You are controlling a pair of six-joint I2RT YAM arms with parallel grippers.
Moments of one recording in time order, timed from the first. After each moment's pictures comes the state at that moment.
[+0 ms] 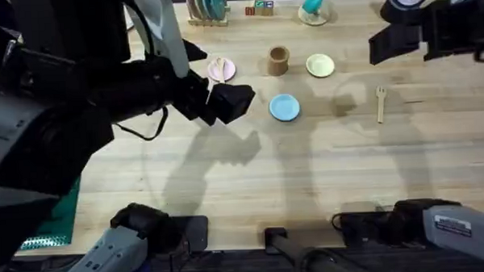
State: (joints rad) left arm -0.31 0.86 0.84 -0.59 0.36 0.25; right arm -0.01 1.32 1.39 -1.23 -0.02 -0.02
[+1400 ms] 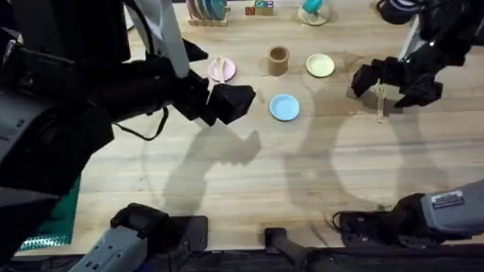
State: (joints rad) left arm -0.31 0.86 0.84 -0.59 0.37 0.25; right arm -0.19 1.71 1.09 -0.81 0.03 0.22
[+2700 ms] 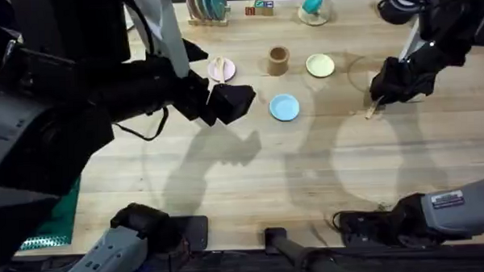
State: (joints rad) left arm -0.31 0.86 0.84 -0.59 0.37 0.25; right arm -0.19 1.71 1.10 -0.82 0.03 0.22
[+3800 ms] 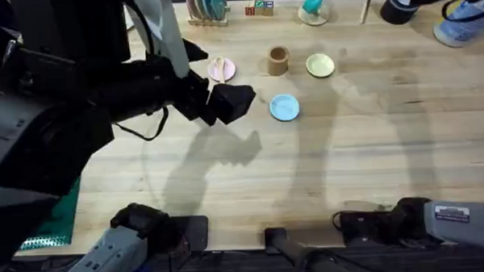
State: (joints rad) left arm -0.31 0.86 0.84 -0.59 0.37 0.25; right arm -0.19 1.46 1.28 -0.50 -0.66 -0.21
